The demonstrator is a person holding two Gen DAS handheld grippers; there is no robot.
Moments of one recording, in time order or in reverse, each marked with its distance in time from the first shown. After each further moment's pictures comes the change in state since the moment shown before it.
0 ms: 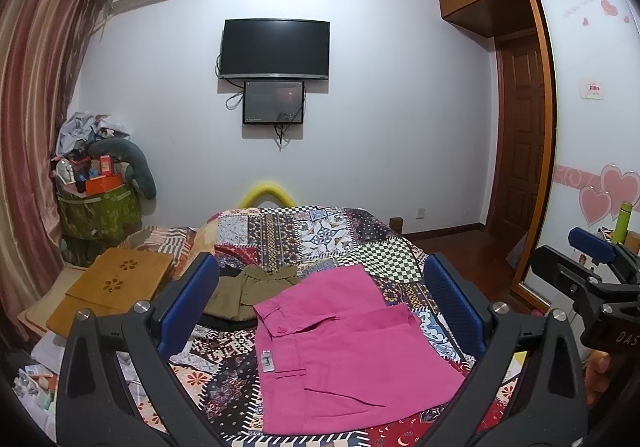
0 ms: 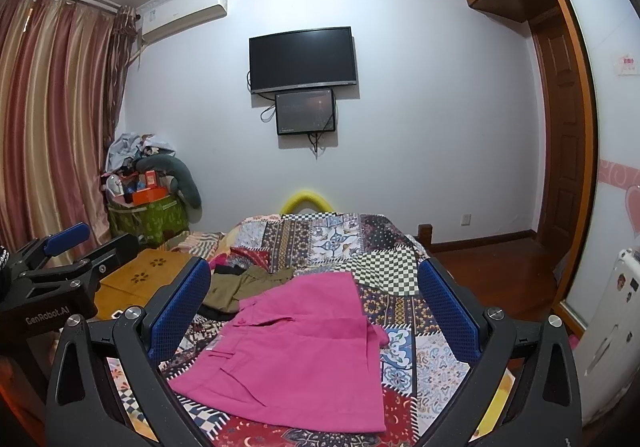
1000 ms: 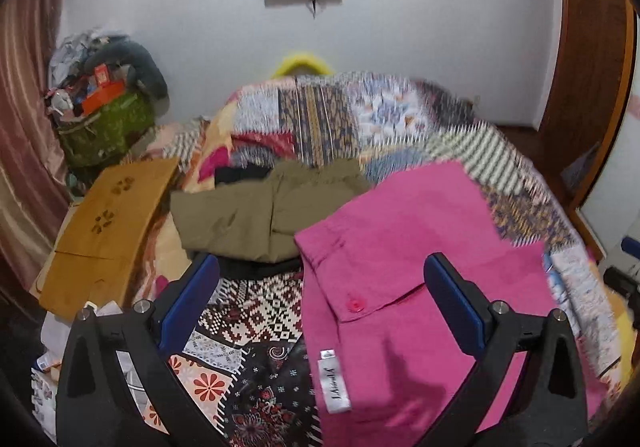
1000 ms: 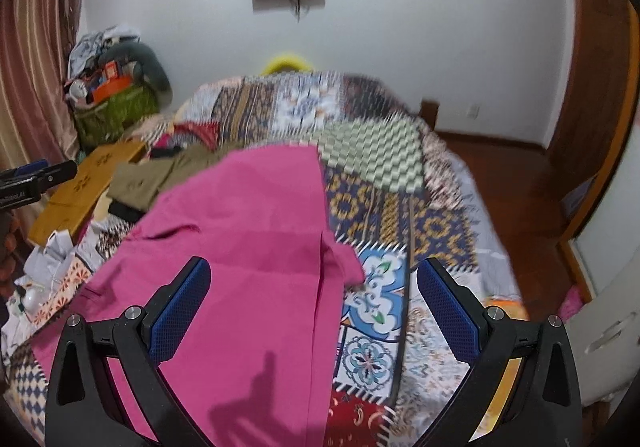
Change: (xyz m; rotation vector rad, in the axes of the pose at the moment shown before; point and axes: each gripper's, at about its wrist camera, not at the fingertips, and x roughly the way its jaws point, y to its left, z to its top) left arm 0.276 0.085 -0.080 0.021 0.500 0.130; right arm 0.192 -0.092 -0.090 0.005 0.516 0.023
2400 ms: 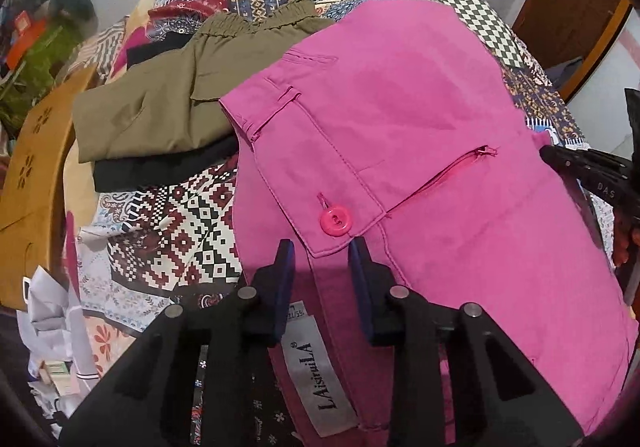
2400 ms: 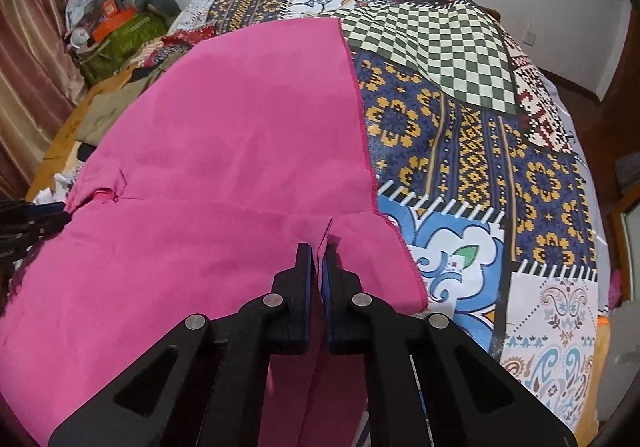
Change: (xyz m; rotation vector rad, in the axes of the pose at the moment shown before) left arm 0.111 -0.011 -0.057 0.089 0.413 -0.155; right arm 0.140 -0.011 -0.001 -0.028 0.294 0.113
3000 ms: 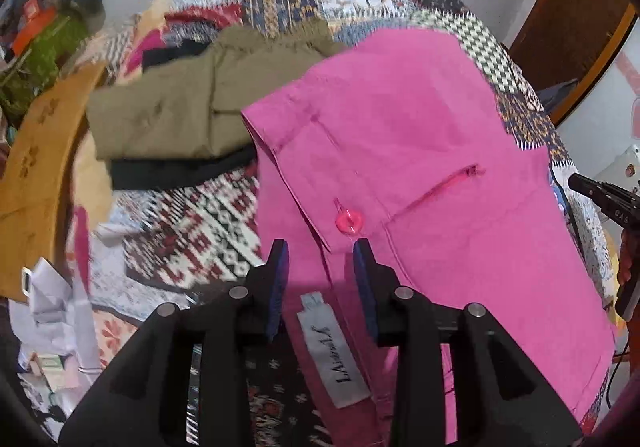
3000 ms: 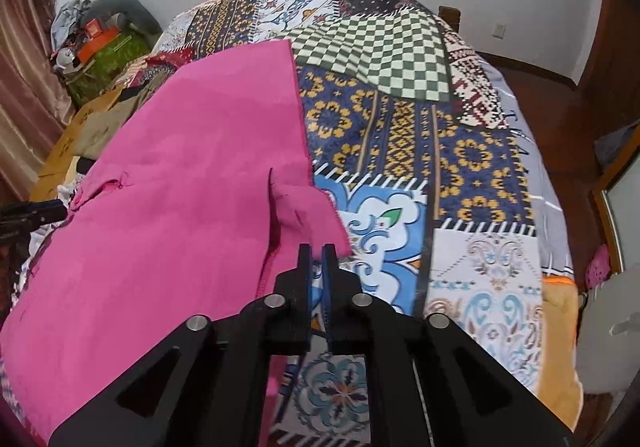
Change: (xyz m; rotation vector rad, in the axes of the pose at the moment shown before) left arm -0.028 0.021 0.004 -0.050 -0.055 -0.030; right arm -0.055 -0.033 -0.020 0.078 -0.038 -0.044
